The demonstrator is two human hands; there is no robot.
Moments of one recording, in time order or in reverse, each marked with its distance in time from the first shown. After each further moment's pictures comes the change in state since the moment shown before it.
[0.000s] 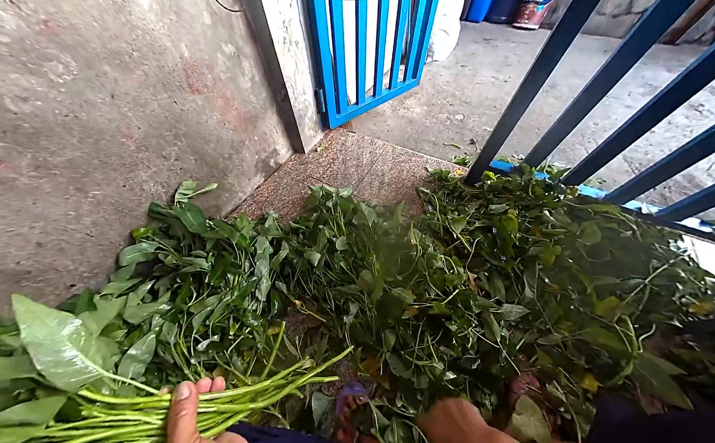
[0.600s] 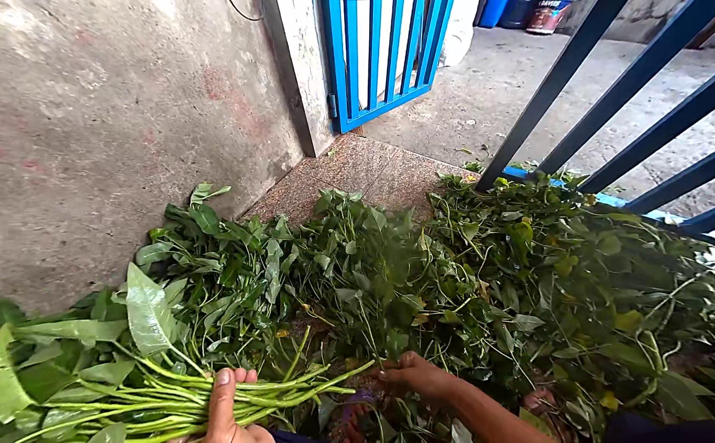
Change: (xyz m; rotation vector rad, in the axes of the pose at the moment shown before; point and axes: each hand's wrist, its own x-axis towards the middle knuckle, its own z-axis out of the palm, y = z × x) left_hand -0.010 -0.006 0.008 0.012 -0.015 -0.056; right_hand 0.117 0.023 -0.025 1.410 0.057 -0.425
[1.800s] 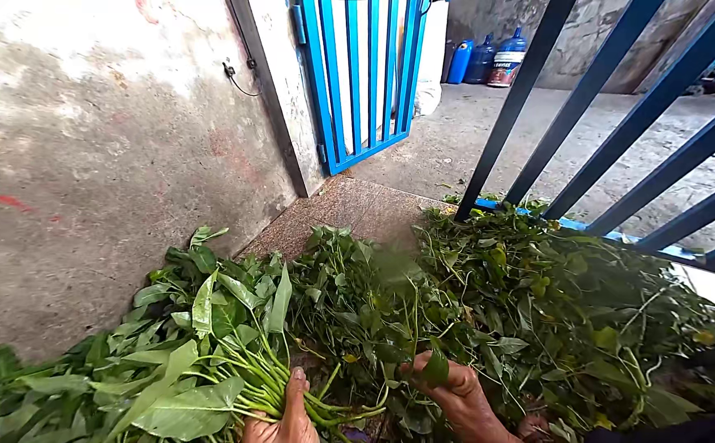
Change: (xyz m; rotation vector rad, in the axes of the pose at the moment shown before) left_hand -0.053 -0.035 0.016 0.088 -0.320 0.169; right_hand -0.095 -0.048 0.004 -0.158 0.493 -1.072
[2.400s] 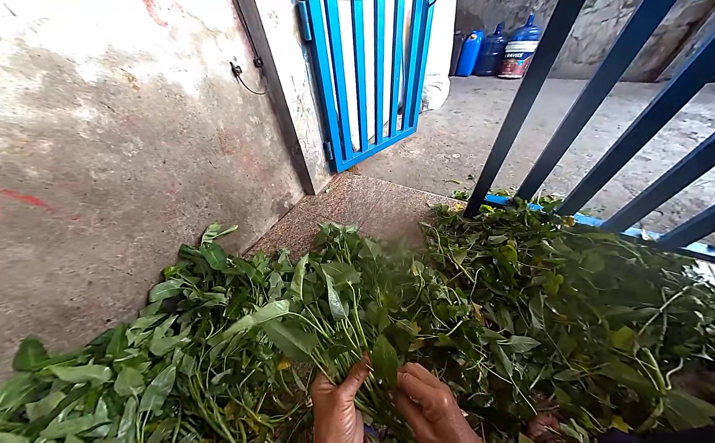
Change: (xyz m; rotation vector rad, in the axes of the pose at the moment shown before) left_hand -0.021 -0.010 0.020 -0.274 -0.342 -0.620; right_hand -0.003 -0.011 0.046 -0.450 -0.117 -0.080
